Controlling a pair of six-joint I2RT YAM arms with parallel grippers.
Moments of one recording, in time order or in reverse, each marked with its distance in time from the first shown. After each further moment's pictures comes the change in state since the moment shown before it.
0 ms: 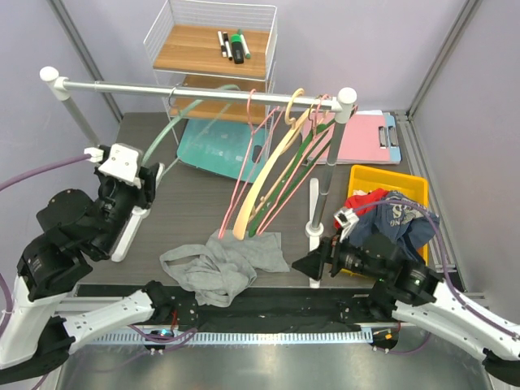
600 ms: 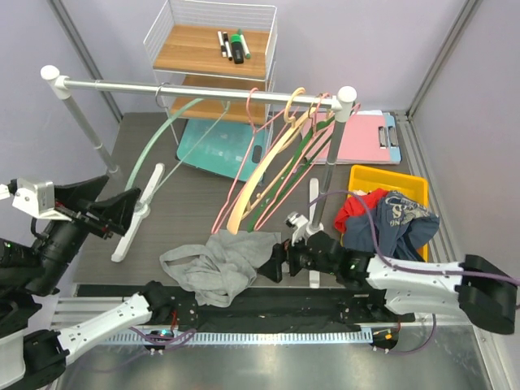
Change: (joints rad) left arm 0.000 -0.204 0.054 -0.069 0.147 -0.312; right arm 0.128 0.663 -0.114 0.672 0.047 -0.094
